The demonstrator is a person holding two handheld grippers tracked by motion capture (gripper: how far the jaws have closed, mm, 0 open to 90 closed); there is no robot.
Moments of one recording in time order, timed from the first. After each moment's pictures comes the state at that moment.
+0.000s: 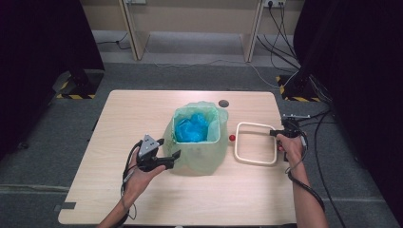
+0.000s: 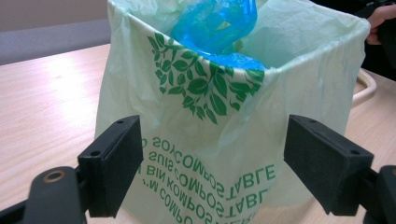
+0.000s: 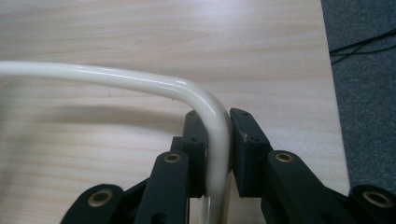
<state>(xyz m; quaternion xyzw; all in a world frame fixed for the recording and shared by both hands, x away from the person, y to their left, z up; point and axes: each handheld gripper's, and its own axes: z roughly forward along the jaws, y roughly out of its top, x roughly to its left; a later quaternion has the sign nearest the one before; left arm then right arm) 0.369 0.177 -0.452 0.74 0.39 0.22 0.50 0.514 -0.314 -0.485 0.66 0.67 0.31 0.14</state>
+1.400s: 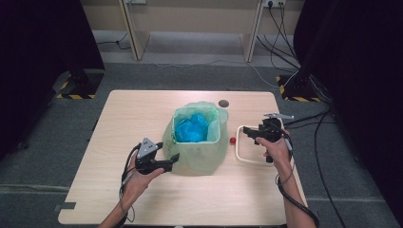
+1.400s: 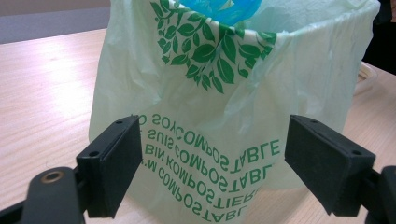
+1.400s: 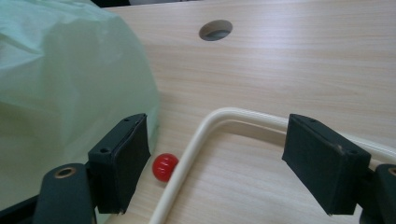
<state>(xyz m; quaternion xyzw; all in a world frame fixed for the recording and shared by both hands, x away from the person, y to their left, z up) 0.367 0.181 -0.463 0.74 0.41 0.20 0.50 0.479 -0.234 -0.444 0.55 0.71 0.42 0.15</state>
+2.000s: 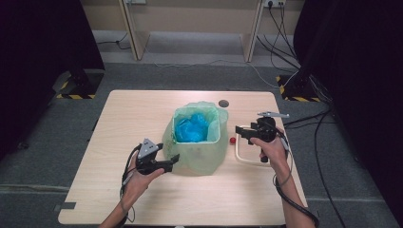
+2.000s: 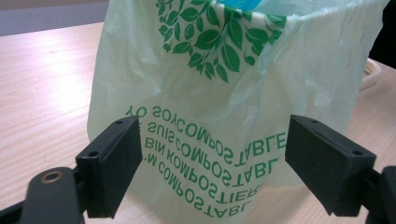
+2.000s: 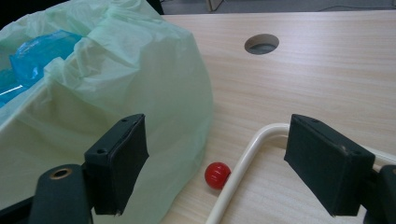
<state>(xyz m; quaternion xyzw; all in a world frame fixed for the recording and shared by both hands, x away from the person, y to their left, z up) 0.368 0.181 -0.468 0.74 0.41 0.20 0.49 0.469 -0.212 -0.427 0.51 0.72 0.45 0.13</state>
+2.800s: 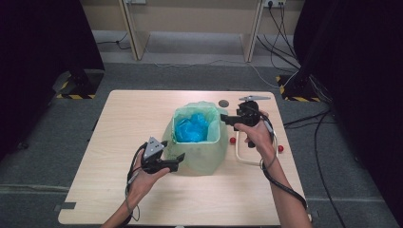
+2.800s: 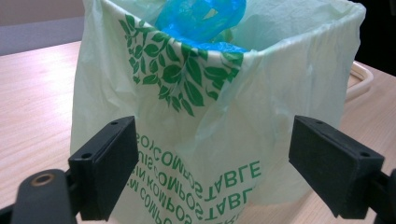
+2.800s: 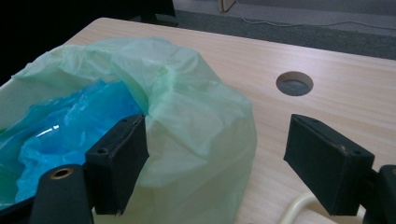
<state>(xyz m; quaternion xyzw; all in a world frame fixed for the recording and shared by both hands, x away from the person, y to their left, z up) 0.369 0.164 -0.459 0.74 0.39 0.21 0.50 0.500 -0.157 -0.390 0.48 0.75 0.43 0.14</state>
